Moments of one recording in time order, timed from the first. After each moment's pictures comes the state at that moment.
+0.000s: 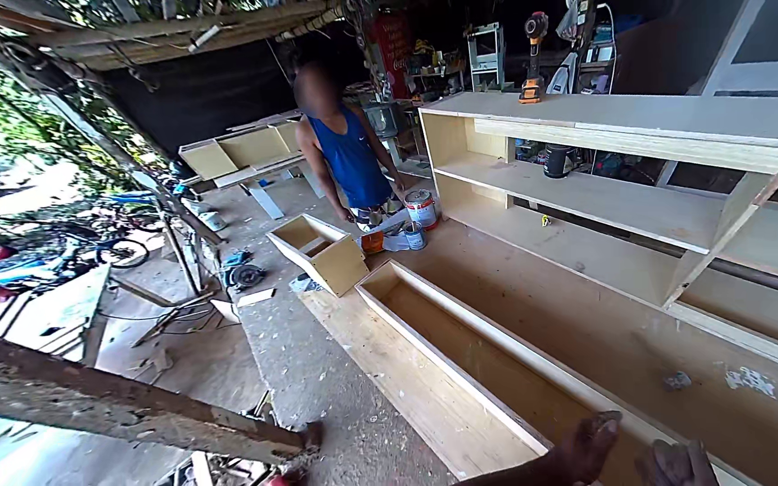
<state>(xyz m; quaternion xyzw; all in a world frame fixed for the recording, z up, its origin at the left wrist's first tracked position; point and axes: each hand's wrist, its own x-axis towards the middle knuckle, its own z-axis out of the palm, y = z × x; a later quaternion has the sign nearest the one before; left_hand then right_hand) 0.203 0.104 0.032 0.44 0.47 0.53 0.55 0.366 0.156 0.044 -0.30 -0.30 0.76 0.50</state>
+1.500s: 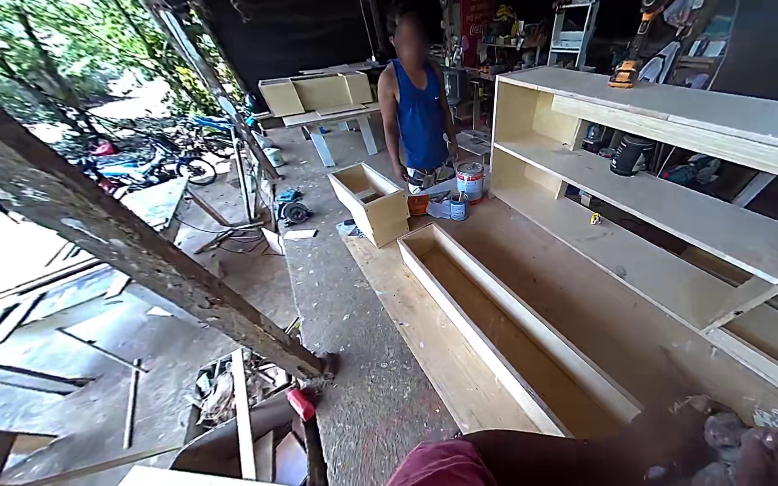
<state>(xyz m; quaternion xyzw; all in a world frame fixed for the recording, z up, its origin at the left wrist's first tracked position) 0.250 0.111 0.141 0.38 0.38 0.65 0.54 0.315 0.121 0.150 -0.29 -0.45 0.55 0.64</state>
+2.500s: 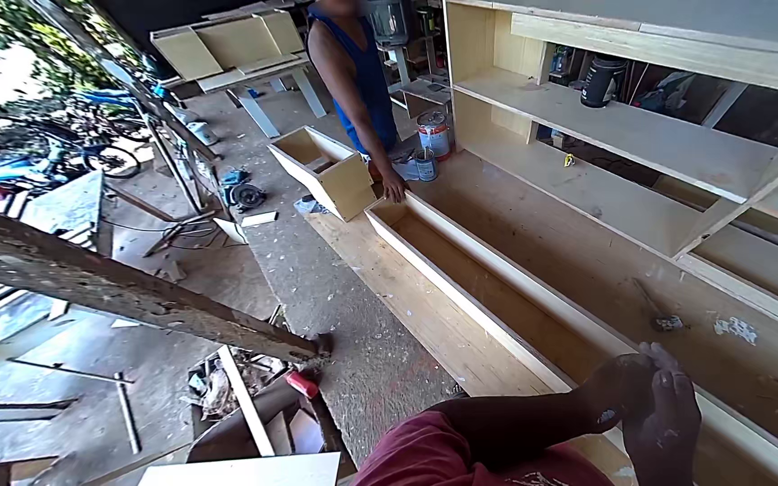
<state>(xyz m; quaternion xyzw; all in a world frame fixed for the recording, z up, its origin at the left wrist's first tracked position) 0.253 0.079 0.094 0.27 0.34 0.65 0.62 0.336 0.095 0.090 -0.31 -0.53 0.57 0.54</state>
